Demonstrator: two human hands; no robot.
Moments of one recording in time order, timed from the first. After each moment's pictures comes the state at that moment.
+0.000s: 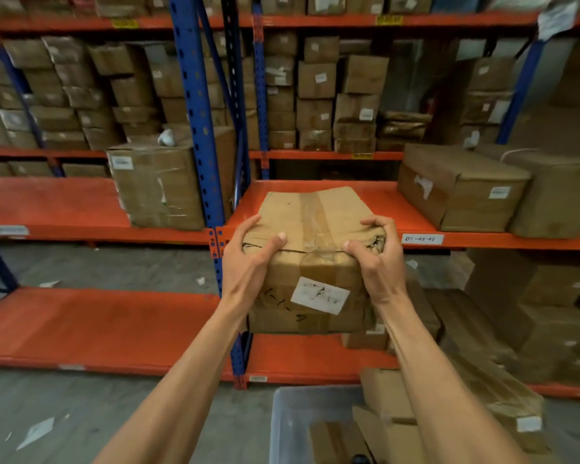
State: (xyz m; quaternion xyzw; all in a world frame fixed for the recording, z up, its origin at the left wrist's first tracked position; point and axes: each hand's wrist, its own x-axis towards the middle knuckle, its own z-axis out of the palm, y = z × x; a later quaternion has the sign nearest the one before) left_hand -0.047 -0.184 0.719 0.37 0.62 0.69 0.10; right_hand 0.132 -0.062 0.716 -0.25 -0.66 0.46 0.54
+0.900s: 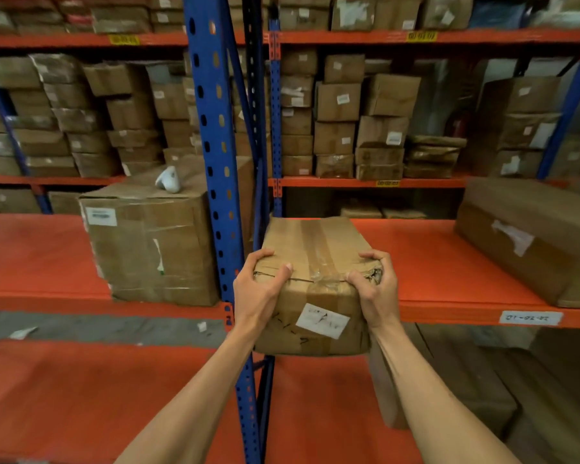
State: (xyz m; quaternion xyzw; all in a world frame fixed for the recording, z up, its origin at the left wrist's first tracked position) left_hand -0.338 0.019 0.689 0.37 0.63 0.68 0.07; right_hand -0.167 0.143 0.681 -0.28 -0.65 0.44 0.55
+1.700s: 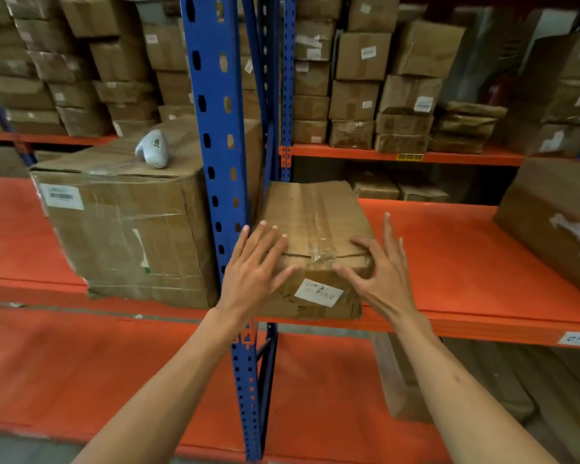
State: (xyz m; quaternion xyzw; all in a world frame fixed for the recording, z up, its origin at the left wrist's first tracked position) left_hand -0.483 0.119 0.629 0.58 0.63 0.27 -0.43; right_hand -0.259 0.266 0.639 -0.30 -0.85 0.17 0.39
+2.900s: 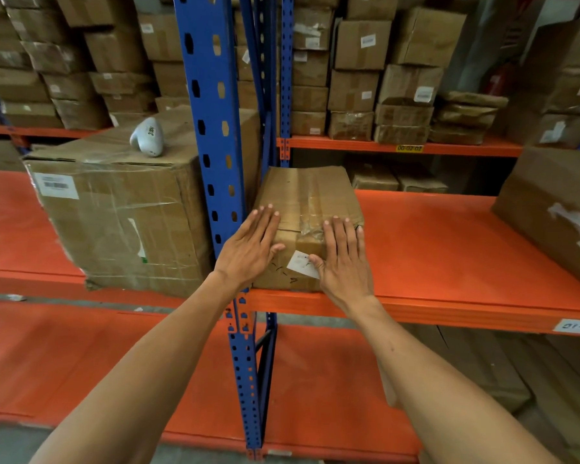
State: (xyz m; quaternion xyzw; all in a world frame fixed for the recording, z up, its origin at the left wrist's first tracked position) left_hand -0.519 0.145 0.628 0.58 0.70 0.01 -0.40; right_hand -0.321 0.267 0.593 -0.31 -0.88 -0.14 0.33
